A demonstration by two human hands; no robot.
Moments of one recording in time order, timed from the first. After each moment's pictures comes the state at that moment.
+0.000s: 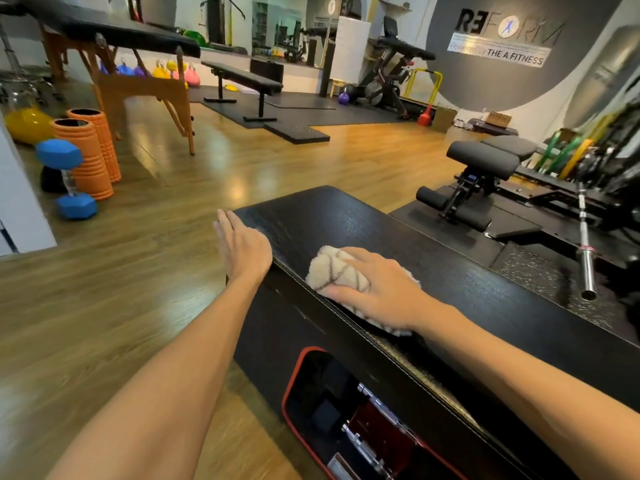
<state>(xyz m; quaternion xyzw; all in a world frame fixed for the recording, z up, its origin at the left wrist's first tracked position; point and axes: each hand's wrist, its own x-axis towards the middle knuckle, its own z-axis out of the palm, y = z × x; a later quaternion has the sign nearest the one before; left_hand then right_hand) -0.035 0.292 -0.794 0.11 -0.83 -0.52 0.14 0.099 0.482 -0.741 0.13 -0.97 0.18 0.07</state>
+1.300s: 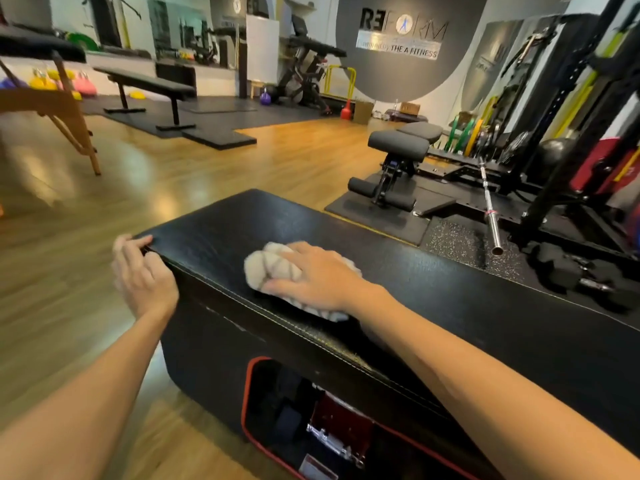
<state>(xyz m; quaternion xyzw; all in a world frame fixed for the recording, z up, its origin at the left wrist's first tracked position) -0.053 0.273 -0.834 0.01 -0.78 -0.53 0.33 0.100 0.489 -0.730 0.04 -0.99 0.13 0.04</state>
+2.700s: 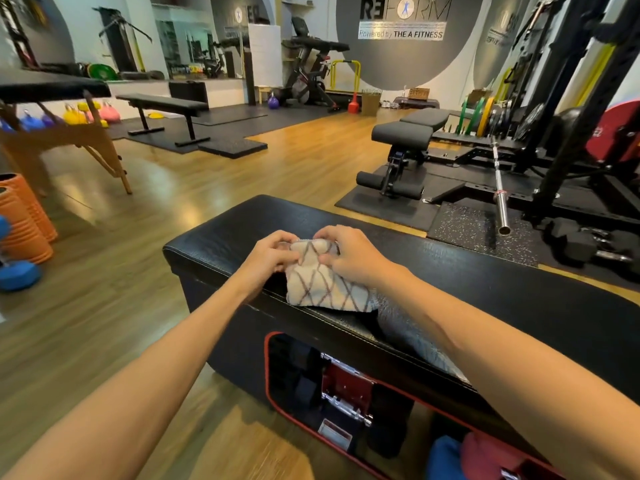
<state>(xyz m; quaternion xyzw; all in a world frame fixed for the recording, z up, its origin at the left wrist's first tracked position) 0.062 0.352 -0.732 -0.28 -0.69 -0.64 -0.19 0.147 0.529 -0.709 -0.02 -0.96 0.26 0.11</state>
